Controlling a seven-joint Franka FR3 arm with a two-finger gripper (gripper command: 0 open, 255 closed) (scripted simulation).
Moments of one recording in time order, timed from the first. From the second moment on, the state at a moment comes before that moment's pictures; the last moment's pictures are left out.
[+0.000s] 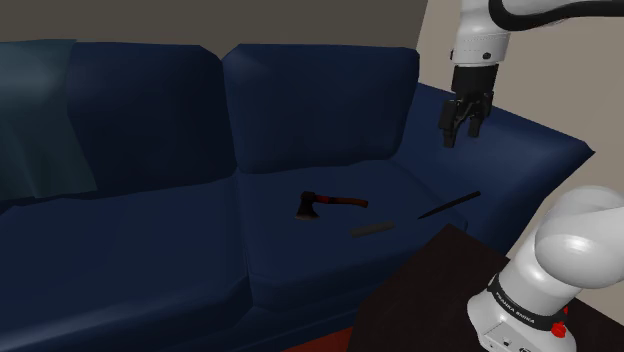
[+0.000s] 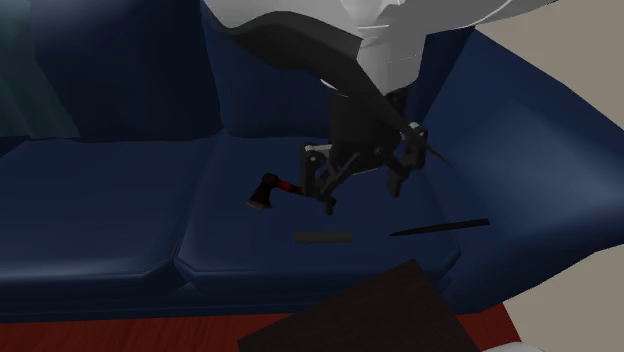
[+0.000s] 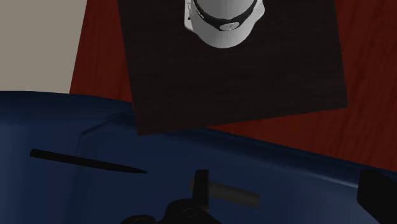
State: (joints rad) arm 0.01 -0.82 -0.01 -2.42 -0.03 1.43 0.13
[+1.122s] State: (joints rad) arm 0.06 -0.41 -0.22 -2.49 -0.11 1.96 -0.25
